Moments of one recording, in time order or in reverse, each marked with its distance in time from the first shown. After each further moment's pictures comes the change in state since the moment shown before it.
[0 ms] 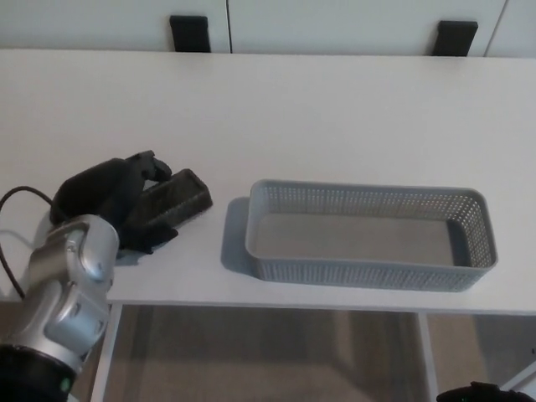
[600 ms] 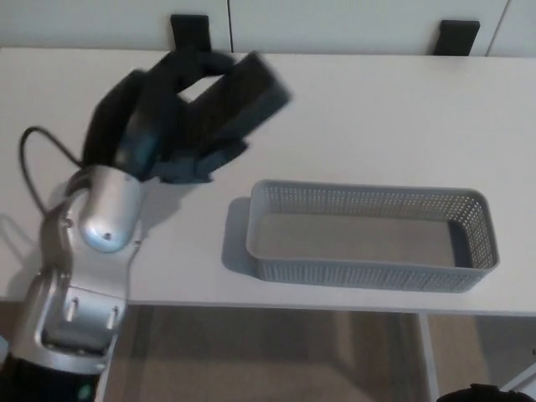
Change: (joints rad) left_arm 0.004 -0.123 0.039 -0.537 -0.131 0.001 -0.058; right_arm -0.001 -0.019 0.015 -0.013 -0.007 0.016 0.015
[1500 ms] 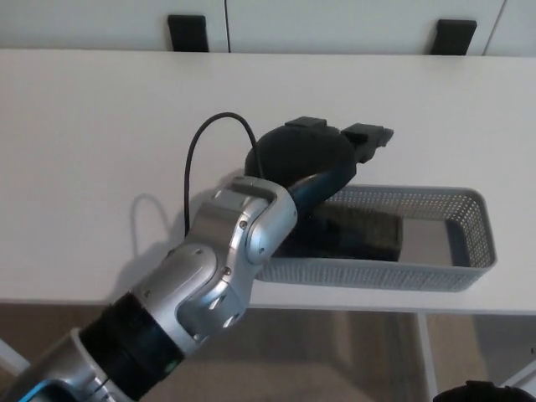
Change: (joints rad) left_arm -0.267 0.012 -0.521 0.334 0.257 0.019 -0.139; right_arm -0.007 -0.003 0.009 -0.026 -0.025 0.011 0.006
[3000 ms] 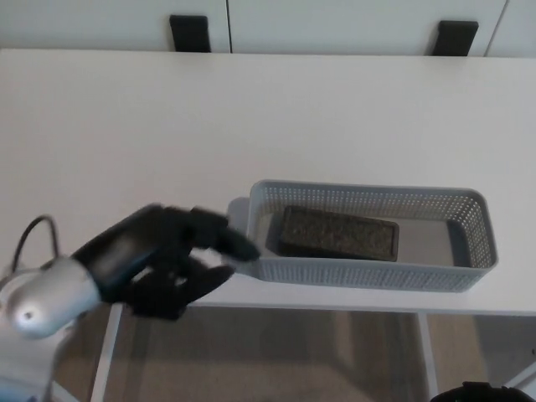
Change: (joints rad) left_arm 0.599 0.240 0.589 -0.465 -0.529 0.044 -0.368; right_arm -0.004 0.006 0.006 0.001 -0.010 0.006 0.000
